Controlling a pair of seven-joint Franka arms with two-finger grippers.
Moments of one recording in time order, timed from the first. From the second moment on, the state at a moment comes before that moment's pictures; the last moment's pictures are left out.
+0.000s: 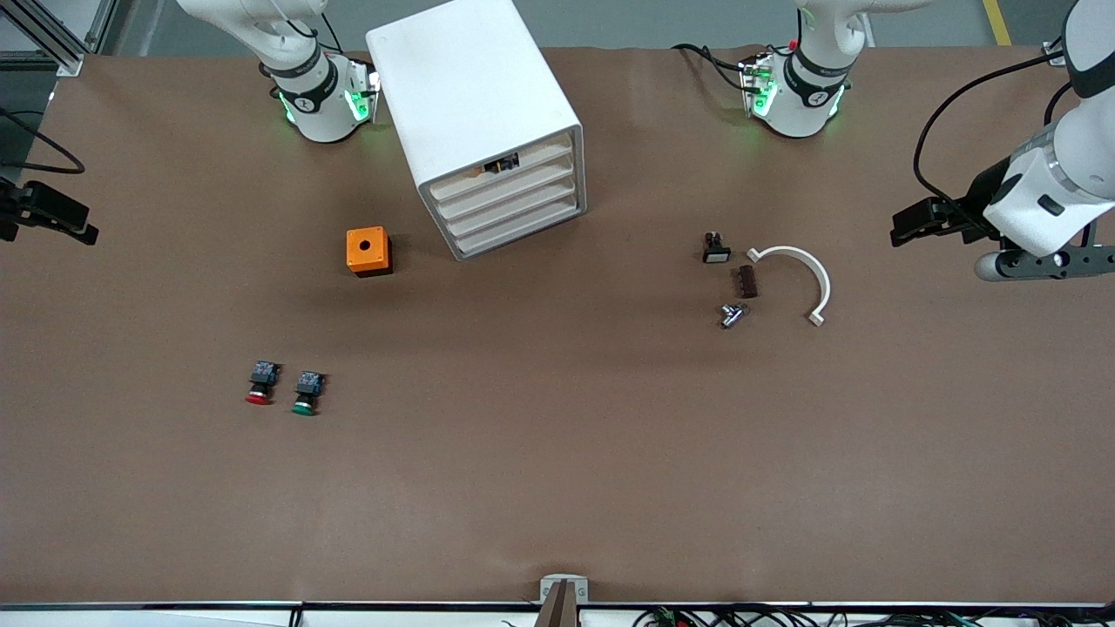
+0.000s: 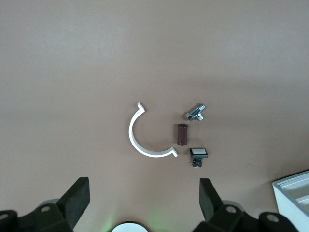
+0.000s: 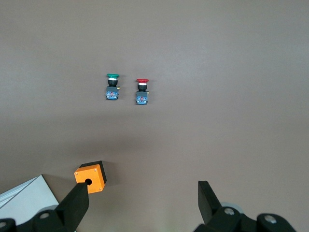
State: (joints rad) left arm -0.02 0.02 -0.07 -1.63 -0.05 1.53 -0.13; right arm 0.02 0.03 -0.12 -1.50 -0.02 1.50 -0.04
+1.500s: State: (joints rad) left arm 0.00 -0.07 -0.05 -1.63 -0.05 1.51 -0.07; right arm 0.02 0.03 -0.12 -1.50 -0.02 1.50 -0.04
